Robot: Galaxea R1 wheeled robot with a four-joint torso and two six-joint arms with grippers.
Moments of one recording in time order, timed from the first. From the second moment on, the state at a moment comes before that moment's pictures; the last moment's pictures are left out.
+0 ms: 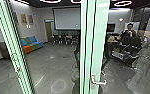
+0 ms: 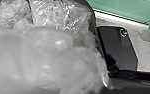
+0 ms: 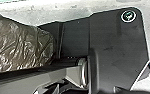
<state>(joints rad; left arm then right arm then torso) 1.51 2.92 -2.56 0.18 -0.08 -0.13 -1.55 2.92 -2.49 0.11 0.03 -0.10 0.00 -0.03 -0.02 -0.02</state>
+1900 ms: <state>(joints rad) 1.51 2.93 -2.59 0.18 -0.08 -0.13 -1.55 2.77 -2.30 0.11 0.04 -0.10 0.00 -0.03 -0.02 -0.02</state>
